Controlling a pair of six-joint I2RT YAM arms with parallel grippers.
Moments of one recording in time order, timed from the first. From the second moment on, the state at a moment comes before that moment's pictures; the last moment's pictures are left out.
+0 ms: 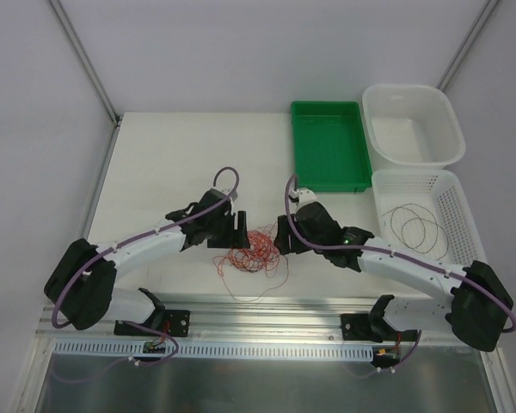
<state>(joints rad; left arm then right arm) -0.65 1.30 0.72 -0.35 0.14 -0.61 0.92 1.16 0.73 -0.31 0.15 0.52</state>
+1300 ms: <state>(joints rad) -0.59 1.07 1.20 -0.61 -0.11 -0.42 0.91 0.99 0.92 -0.42 0.32 0.39</state>
